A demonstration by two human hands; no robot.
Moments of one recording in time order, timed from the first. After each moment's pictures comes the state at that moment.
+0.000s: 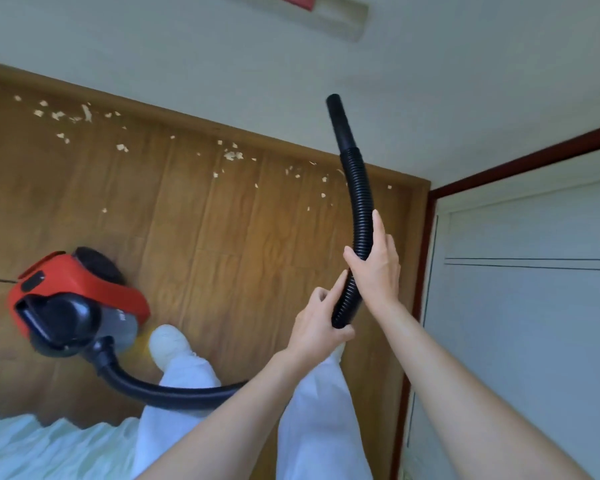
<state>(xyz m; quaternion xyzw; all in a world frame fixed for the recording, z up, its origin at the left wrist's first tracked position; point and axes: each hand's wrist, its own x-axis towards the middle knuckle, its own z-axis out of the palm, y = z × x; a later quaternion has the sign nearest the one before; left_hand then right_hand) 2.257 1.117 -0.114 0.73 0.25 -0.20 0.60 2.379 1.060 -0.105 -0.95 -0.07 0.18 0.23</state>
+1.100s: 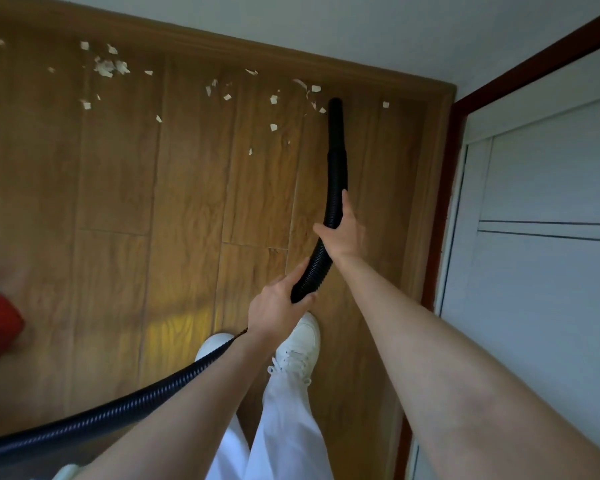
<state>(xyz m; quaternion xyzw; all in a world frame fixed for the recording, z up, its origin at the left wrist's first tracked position) 2.340 1.001 -0.402 0.78 0.31 -0.26 0.47 2.491 0.934 -0.435 -0.88 0.07 0.36 0.29</state>
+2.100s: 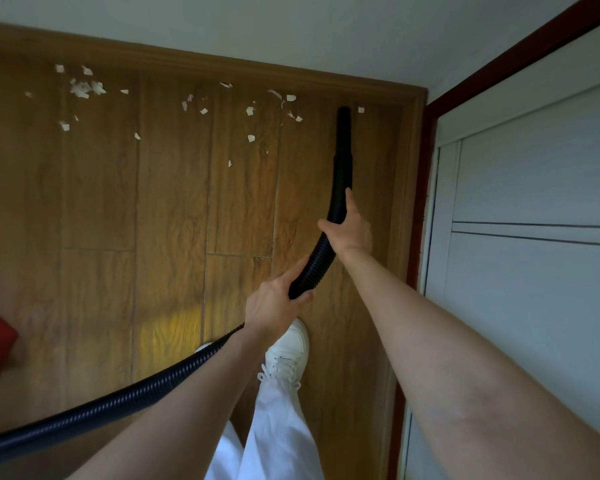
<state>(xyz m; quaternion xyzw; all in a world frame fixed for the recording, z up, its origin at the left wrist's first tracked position) 2.377 0.991 -0.387 0.80 0.27 -0.27 0.46 2.530 0.906 -0.422 -0.88 0.10 0.36 0.29</state>
